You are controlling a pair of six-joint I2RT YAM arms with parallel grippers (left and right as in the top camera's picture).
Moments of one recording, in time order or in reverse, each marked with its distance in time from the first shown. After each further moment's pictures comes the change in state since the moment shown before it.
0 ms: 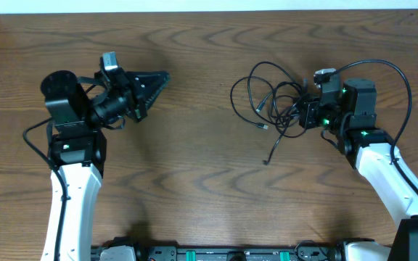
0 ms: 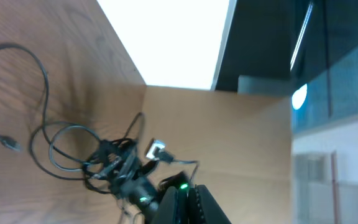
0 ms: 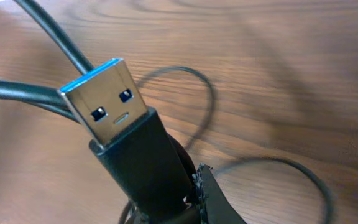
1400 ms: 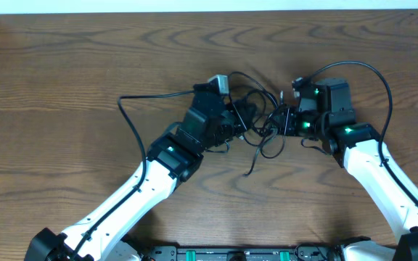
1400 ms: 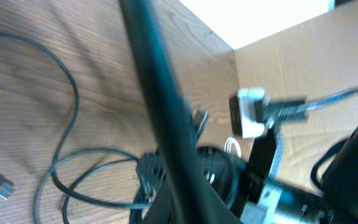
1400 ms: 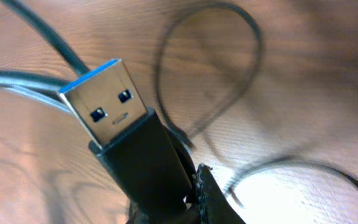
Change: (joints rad) left arm -0.764 0.156 0.001 -0.061 -0.861 0.370; right arm 0.163 -0.018 0.095 -0.311 0.002 0.285
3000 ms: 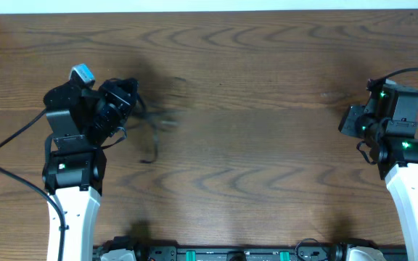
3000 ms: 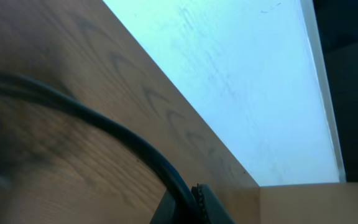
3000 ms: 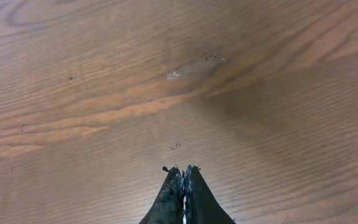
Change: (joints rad) left arm 0.755 -0.299 -0.001 -0.287 0.228 0.102; right arm -0.317 -0.215 0.015 -0.190 0.396 -0.184
